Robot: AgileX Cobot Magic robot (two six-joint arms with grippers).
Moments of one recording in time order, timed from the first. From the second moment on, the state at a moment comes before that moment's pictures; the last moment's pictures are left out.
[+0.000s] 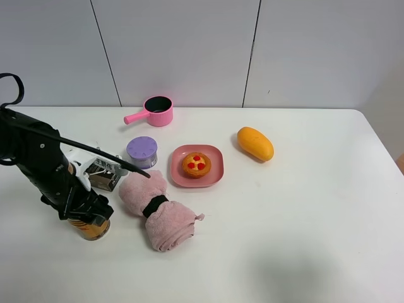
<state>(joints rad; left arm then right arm) -0.40 1.62 -0.72 0.07 0.61 0.01 -0.06 0.00 -0.50 0.08 1.06 -0.01</state>
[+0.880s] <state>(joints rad) -0.46 1.33 -1.25 -0.10 1.12 0.18 -0.06 0.00 -0.50 0.08 1.06 -0.01</state>
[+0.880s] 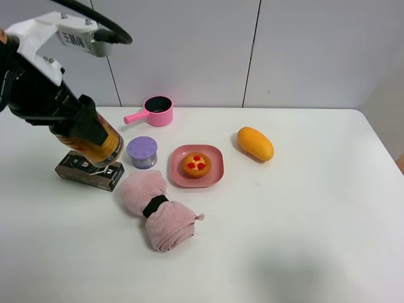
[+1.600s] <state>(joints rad) -1.01 1.79 -1.69 -0.03 1.15 0.30 -0.06 0.00 -0.50 0.08 1.06 -0.01</state>
